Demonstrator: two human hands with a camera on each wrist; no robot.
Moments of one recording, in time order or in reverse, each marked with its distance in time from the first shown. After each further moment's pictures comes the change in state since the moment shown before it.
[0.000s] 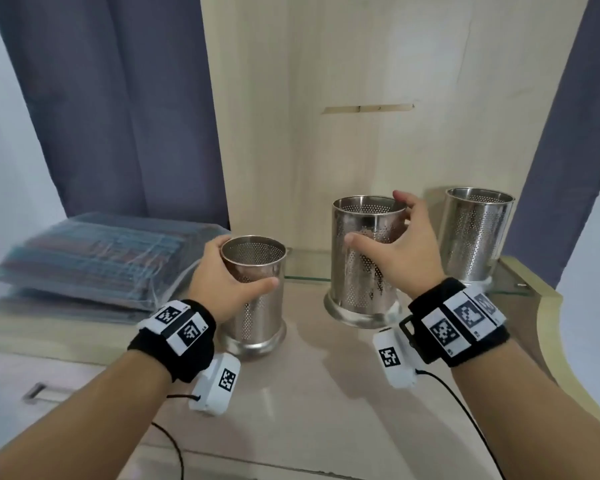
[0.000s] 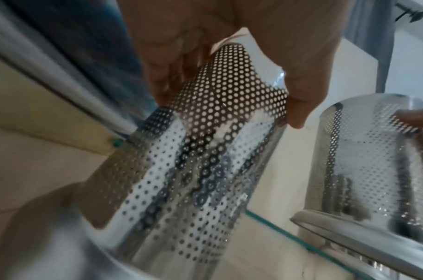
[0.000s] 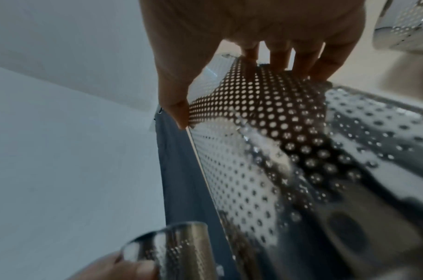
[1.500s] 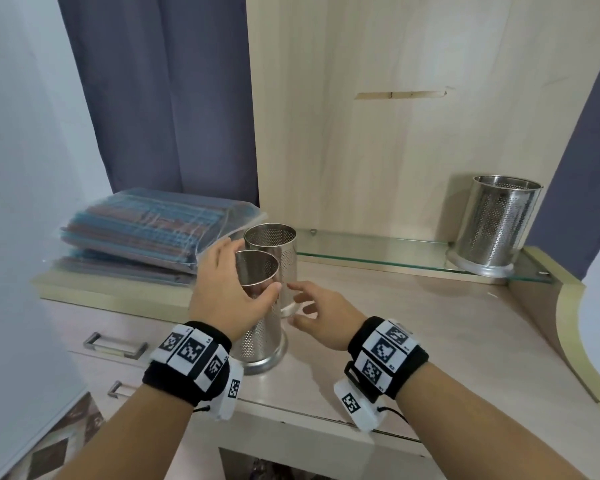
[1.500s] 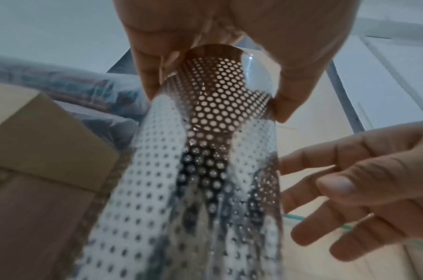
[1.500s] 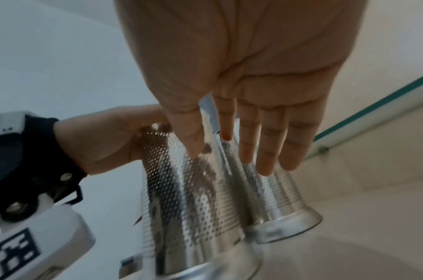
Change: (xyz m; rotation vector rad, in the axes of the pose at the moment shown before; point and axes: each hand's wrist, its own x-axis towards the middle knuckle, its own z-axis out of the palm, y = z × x) left_hand -0.072 -0.016 -0.037 0.395 0.165 0.238; right_hand -0.107 0.012 0.097 -0.195 -0.845 -0.001
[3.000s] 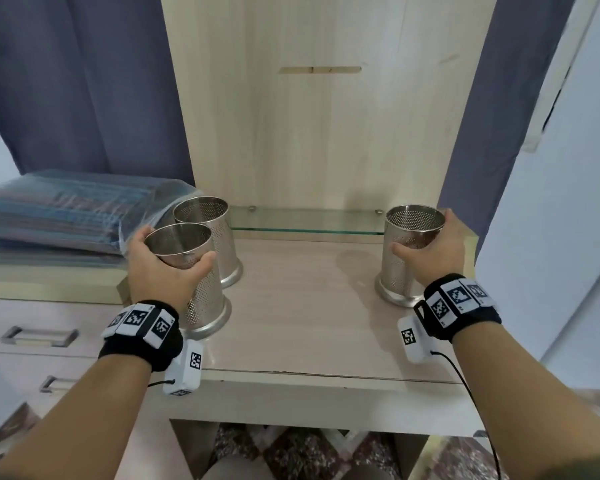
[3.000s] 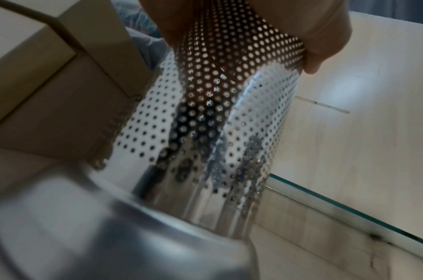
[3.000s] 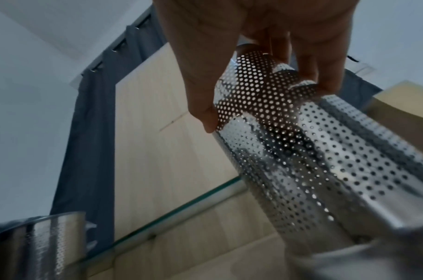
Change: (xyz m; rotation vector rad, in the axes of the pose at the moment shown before) left_hand -0.015 0.011 0.023 -0.262 0.163 -0.362; right_hand -0.114 0.125 -0.155 -0.012 1.031 0.471
